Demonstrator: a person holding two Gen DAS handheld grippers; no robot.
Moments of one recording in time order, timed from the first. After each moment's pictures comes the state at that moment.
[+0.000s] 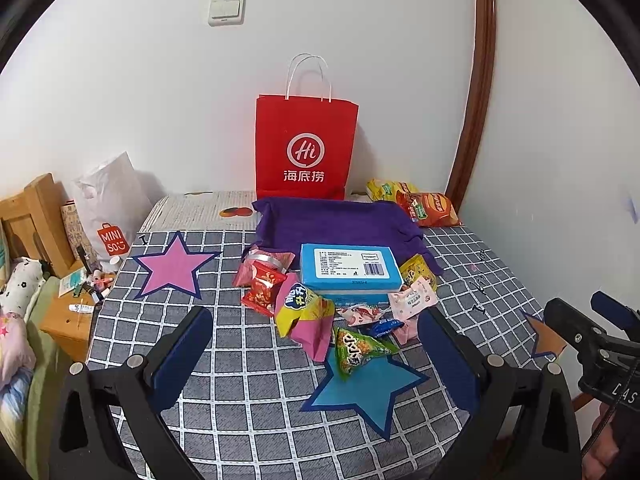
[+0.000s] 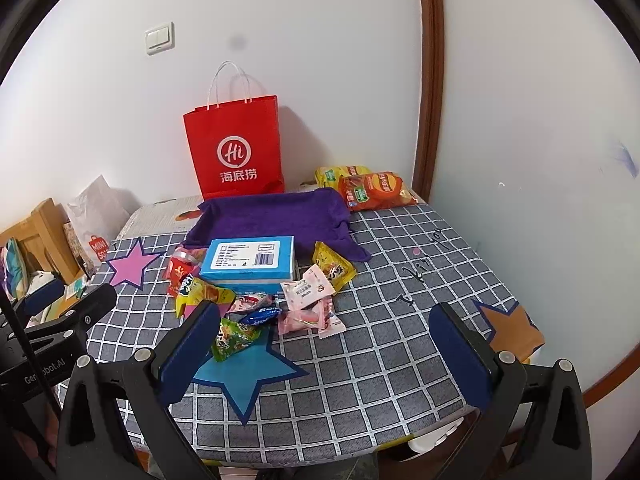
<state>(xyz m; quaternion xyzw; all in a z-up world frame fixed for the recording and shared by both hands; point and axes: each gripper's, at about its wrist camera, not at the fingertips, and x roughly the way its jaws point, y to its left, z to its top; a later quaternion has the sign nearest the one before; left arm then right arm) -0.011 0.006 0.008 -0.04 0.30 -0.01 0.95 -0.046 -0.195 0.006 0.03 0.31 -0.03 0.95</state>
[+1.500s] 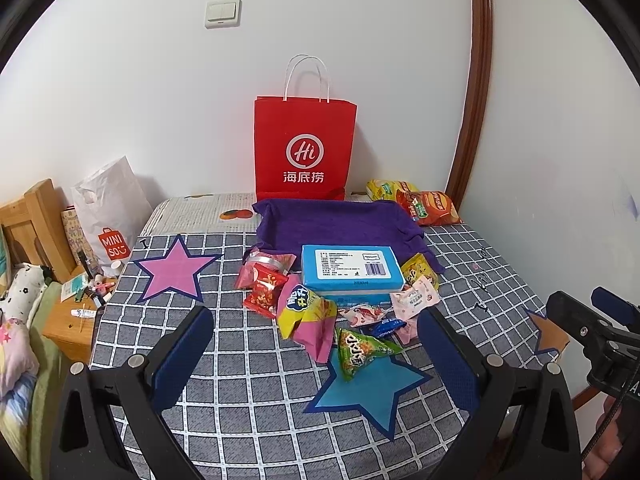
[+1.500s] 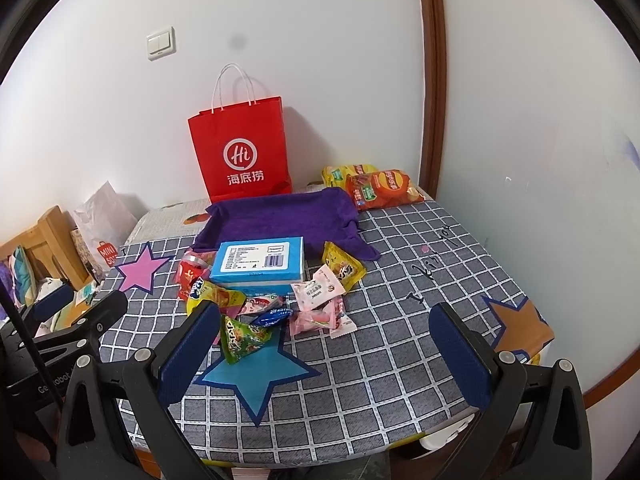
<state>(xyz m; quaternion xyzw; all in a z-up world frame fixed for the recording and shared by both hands) -0.013 0.009 0.008 -0.04 0.30 -0.01 0.95 -0.048 -0.193 0.005 0.05 0.31 -0.02 0.95</state>
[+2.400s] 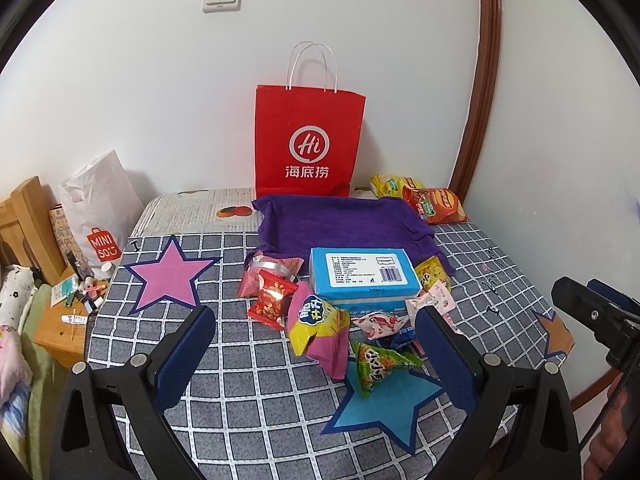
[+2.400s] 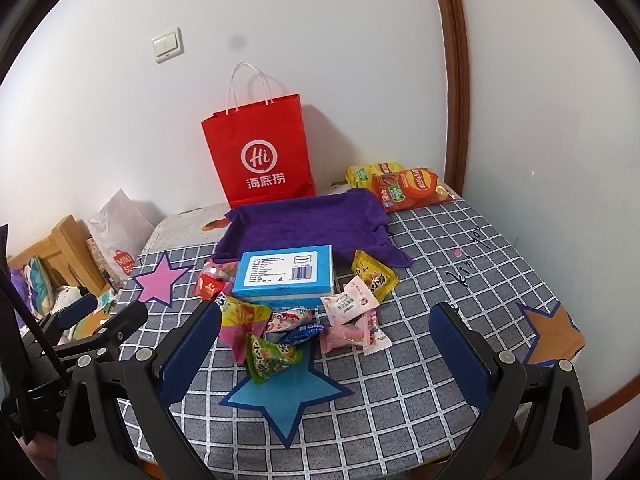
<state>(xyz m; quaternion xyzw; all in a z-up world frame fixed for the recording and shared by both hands) 0.032 0.031 -0.005 -0.04 0.32 -0.03 0.95 -0.010 -0.178 0.006 0.07 0.32 0.01 0.95</state>
